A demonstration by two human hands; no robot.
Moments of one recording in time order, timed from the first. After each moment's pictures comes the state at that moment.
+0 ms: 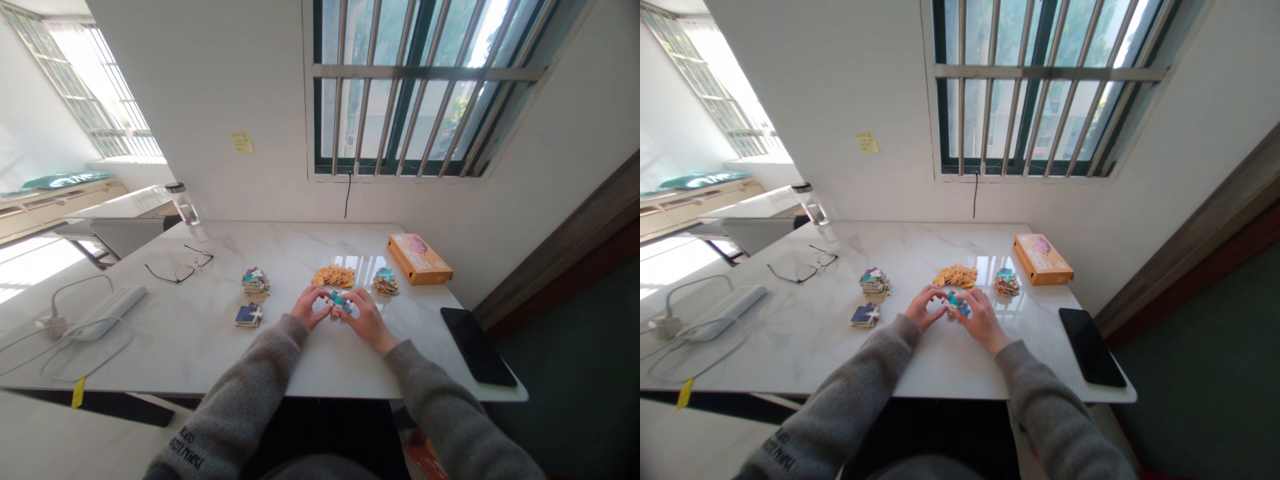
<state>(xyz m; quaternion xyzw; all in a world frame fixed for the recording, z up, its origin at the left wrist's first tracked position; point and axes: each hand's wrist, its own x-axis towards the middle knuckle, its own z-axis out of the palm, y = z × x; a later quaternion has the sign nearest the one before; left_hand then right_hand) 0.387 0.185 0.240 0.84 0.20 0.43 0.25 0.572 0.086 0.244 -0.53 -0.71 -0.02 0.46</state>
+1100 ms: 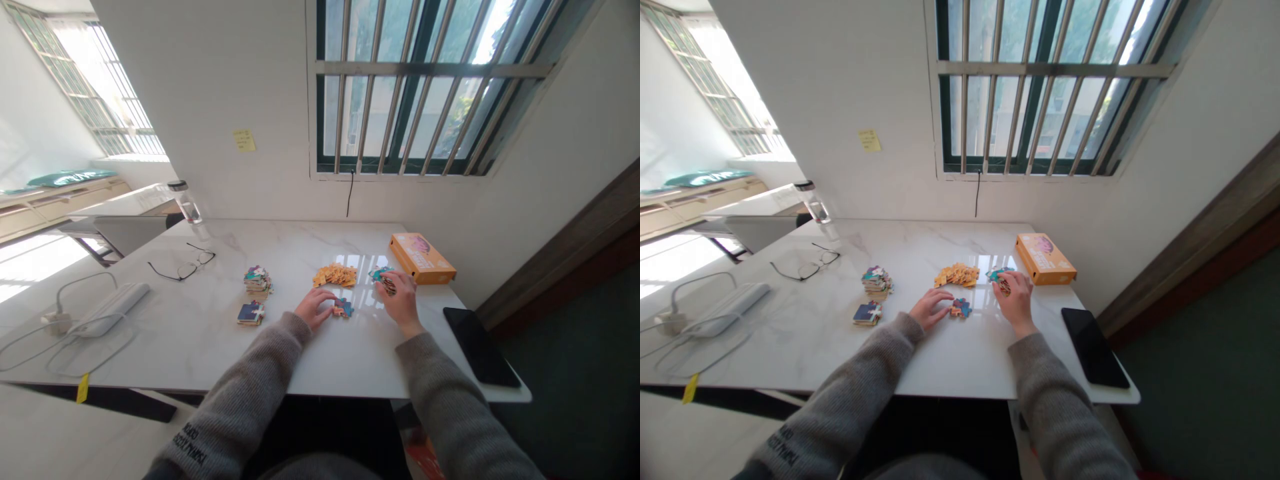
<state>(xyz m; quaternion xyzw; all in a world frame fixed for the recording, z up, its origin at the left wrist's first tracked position) 0.387 0.195 0.223 0.88 0.18 0.36 0.25 0.646 0.092 0.254 -0.65 -0.57 -0.19 0.47</state>
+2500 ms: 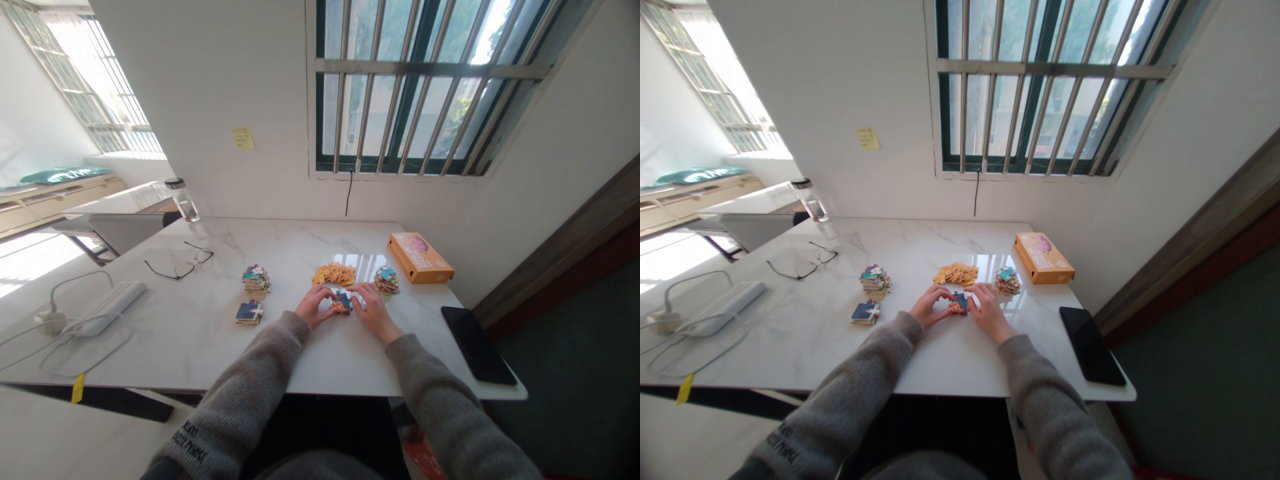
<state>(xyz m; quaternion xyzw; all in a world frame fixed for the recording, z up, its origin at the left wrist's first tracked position) 0.394 0.191 0.230 0.88 0.16 0.38 0.25 0.592 0.093 0.247 -0.57 -0.70 -0.04 0.43</state>
